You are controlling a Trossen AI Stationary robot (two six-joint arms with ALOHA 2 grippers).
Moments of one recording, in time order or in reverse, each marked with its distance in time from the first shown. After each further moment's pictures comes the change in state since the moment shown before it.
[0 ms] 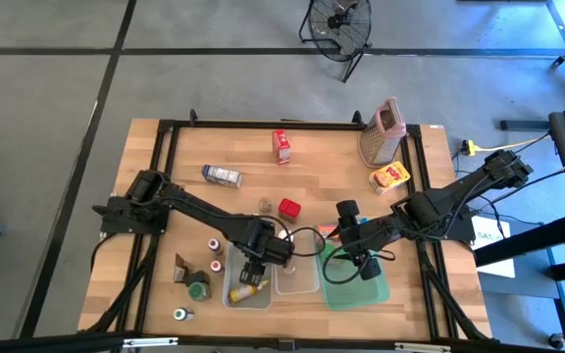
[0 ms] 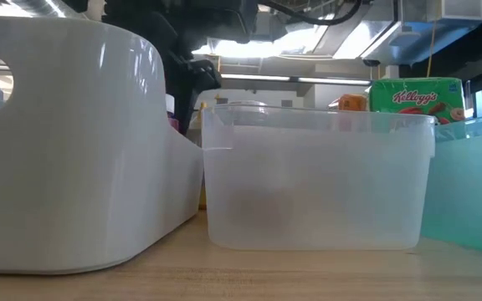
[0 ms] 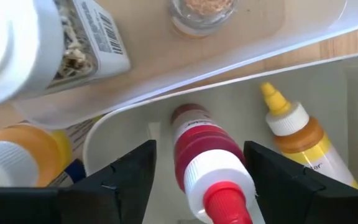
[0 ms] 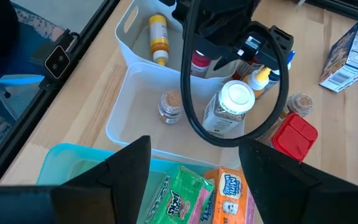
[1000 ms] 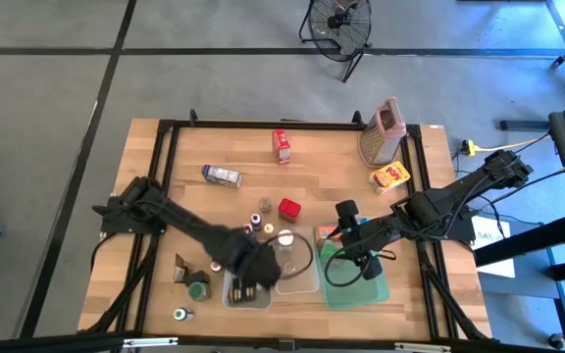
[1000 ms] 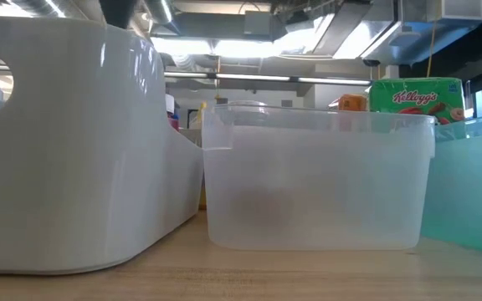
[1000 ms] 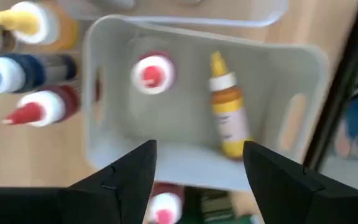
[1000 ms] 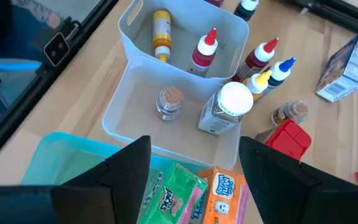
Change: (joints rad) left arm -0.171 -0.014 0.314 -0.377 -0.076 -0.532; right arm 0.000 -0.001 0.000 -0.008 -0.001 -0.090
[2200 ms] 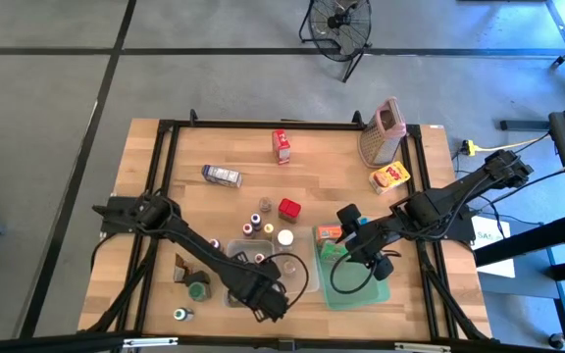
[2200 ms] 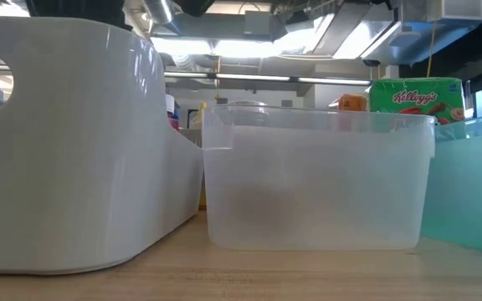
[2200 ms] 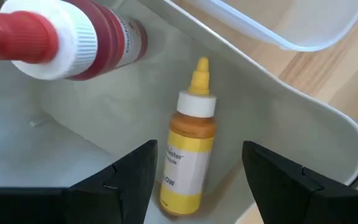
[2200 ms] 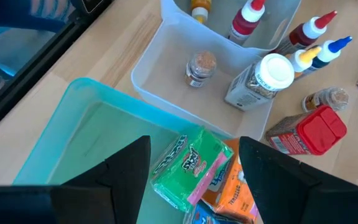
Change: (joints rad) left arm -0.069 0.210 0.000 0.126 -0.021 -0.499; right arm 0.000 -0.001 0.000 -0.130 -0.107 -0.093
